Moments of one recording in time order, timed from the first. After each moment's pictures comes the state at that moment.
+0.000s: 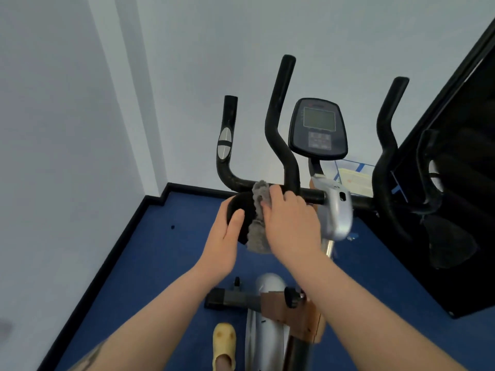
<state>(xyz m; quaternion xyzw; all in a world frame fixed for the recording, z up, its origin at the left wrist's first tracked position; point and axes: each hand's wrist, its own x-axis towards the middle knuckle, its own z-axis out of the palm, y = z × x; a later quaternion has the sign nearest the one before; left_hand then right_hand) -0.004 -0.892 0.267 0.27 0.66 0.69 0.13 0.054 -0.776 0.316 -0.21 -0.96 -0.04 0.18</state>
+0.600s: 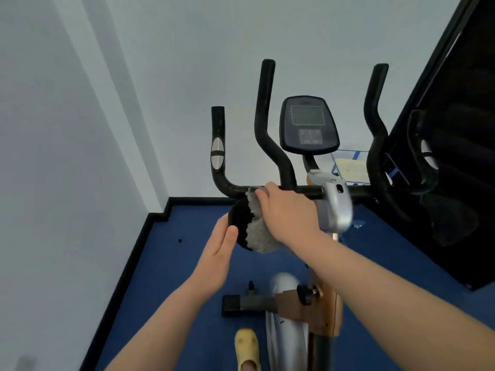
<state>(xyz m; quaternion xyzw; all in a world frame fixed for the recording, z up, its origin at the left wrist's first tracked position) -0.011 -0.920 0.270 0.31 0.68 0.63 0.22 0.033 -0.764 0.327 -0.26 -0.95 0.07 0.16</state>
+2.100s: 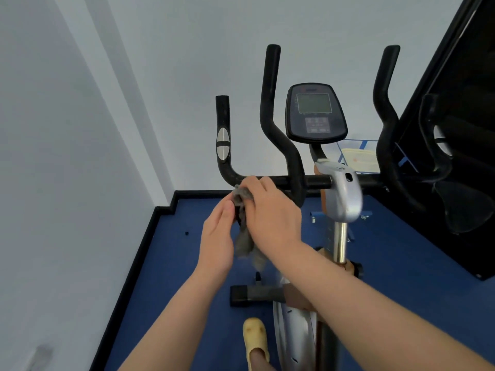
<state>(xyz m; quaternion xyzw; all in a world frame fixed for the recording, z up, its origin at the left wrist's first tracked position) -0.005 -0.916 0.296 0.23 0.62 0.73 0.15 0.038 -0.819 0.323 -0.18 -0.92 0.17 0.29</state>
